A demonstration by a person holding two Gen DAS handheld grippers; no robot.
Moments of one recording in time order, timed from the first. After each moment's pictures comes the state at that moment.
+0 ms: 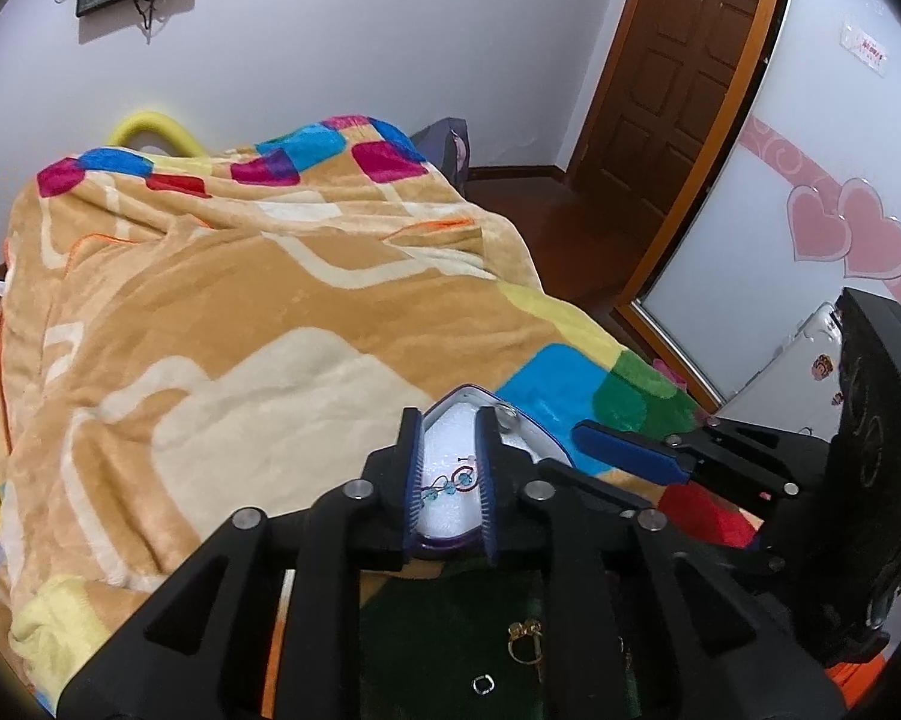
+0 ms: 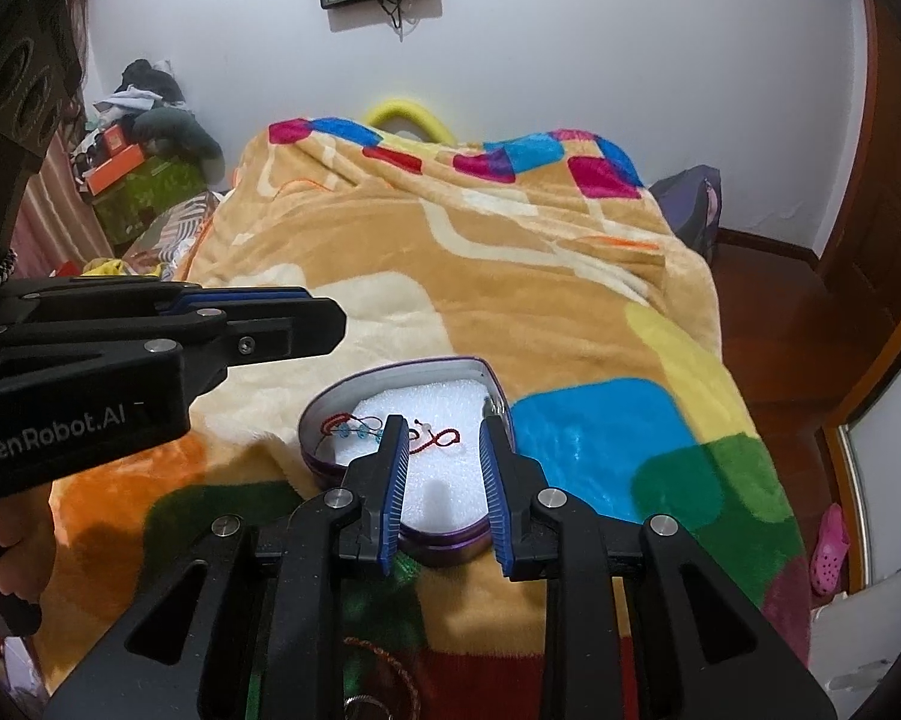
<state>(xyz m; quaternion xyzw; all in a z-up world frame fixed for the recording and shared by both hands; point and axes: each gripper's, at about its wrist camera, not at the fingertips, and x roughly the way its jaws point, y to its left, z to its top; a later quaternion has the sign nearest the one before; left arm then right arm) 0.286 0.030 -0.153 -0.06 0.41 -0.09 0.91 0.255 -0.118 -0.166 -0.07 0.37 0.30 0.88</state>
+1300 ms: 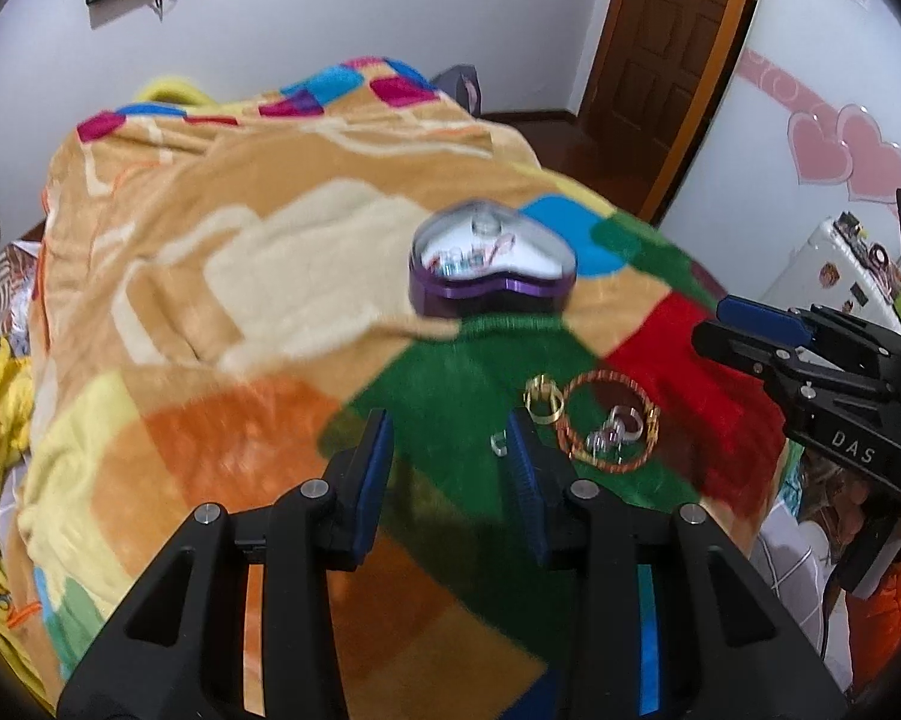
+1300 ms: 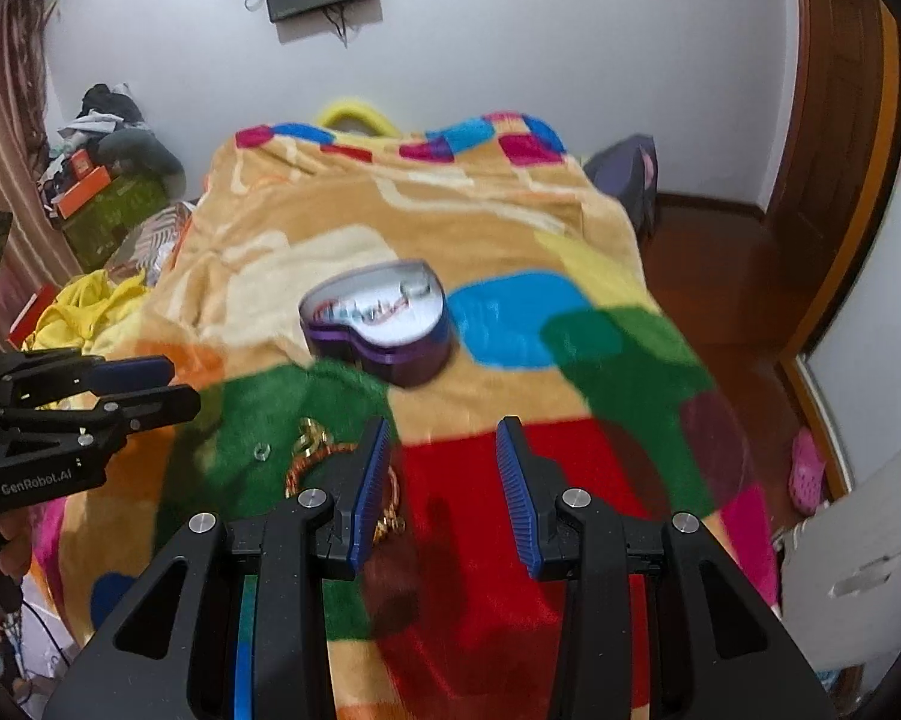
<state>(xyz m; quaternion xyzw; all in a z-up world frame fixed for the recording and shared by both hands) 0.184 0.030 -0.194 -0.02 0.46 -0.07 0.88 0.191 -0.175 -0.178 -0.04 0.40 0.24 0.89</state>
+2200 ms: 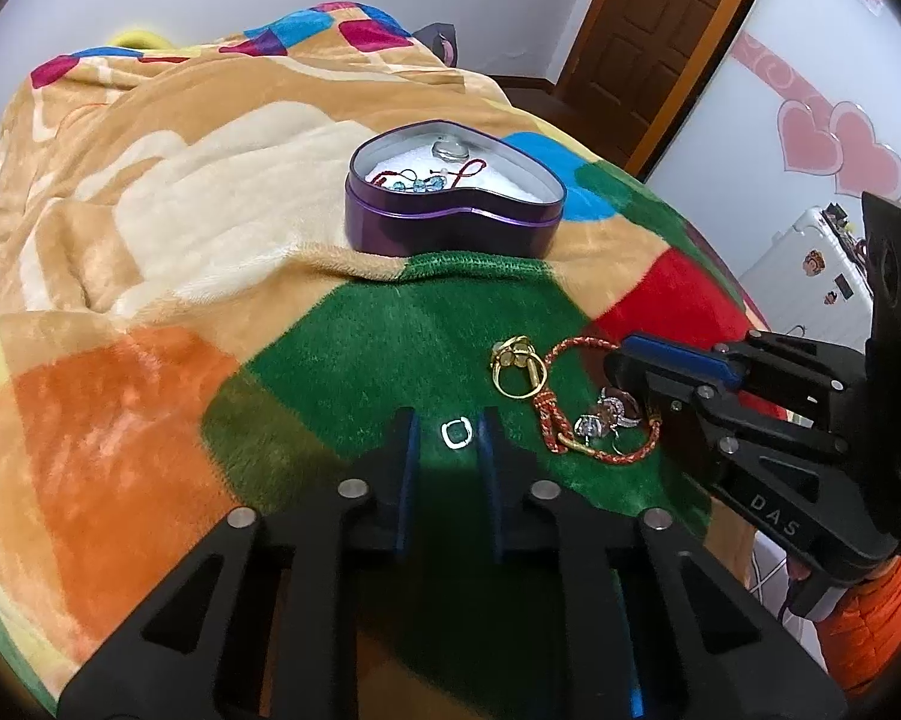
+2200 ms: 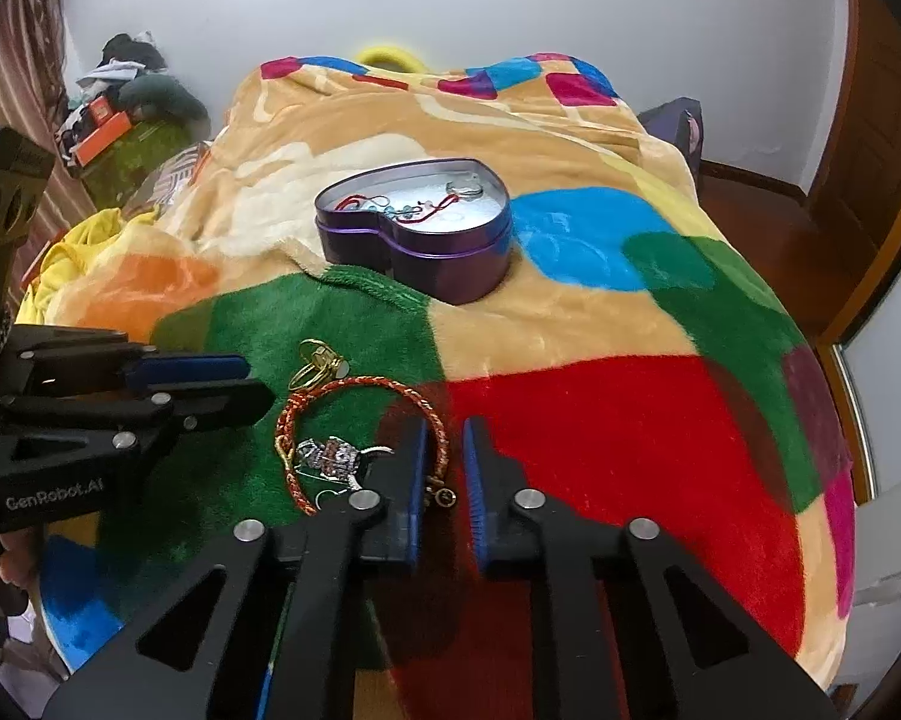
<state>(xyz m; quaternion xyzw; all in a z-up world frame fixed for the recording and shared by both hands) 0.201 0.014 -0.236 -0.06 0.49 -0.11 0.86 0.193 -0.148 -0.219 -0.07 0.43 0.28 0.86</state>
